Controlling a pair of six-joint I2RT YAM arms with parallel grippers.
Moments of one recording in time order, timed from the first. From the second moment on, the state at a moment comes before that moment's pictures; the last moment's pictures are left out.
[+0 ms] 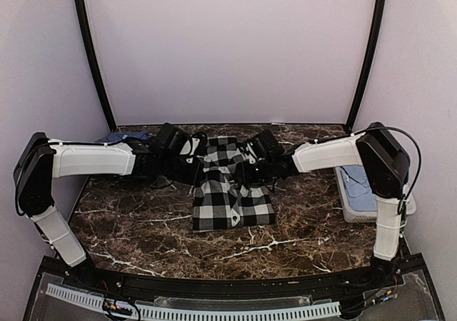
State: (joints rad) left arm -0.72 1.66 1.11 -0.26 0.08 -0.32; right arm 0.79 2.00 1.32 -0.15 0.00 0.50
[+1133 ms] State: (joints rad) left arm -0.72 1.61 1.07 -0.26 0.09 -0.32; right arm 0.93 1.96 1.35 -0.41 0.21 0.39
